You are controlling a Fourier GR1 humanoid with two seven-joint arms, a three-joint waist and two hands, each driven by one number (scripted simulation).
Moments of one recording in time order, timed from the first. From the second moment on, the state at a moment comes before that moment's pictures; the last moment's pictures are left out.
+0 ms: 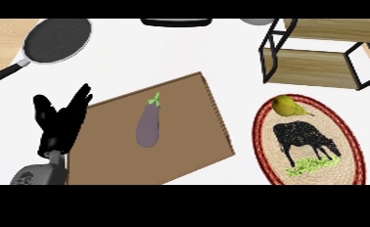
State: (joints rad) left arm -0.08 0.22 0.05 -1.38 0.15 0.02 0.27; right arm -0.99 -0.81 -0.28 -1.27 0.31 0.48 0.50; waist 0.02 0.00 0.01
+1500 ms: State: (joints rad) left arm -0.07 0.20 0.07 -1.39 0.13 0.01 0.28; right arm -1.21 -0.78 -0.22 -0.63 0.56 0.23 0.02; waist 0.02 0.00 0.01
